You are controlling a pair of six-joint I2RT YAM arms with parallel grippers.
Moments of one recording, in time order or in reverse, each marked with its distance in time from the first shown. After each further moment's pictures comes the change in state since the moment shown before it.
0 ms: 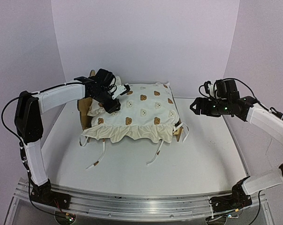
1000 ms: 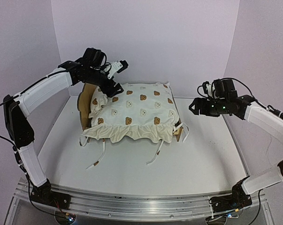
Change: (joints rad) left arm 0.003 -0.118 0.165 -0.042 0.106 0.004; right arm -0.005 0.035 0.019 -0.009 0.009 -0.013
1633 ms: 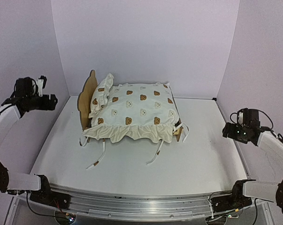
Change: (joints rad) left arm 0.700 -0.656 -0.788 0.216 0.029 -0.345; right arm -0.481 -0.287 -0.481 0.086 0.059 -0.100
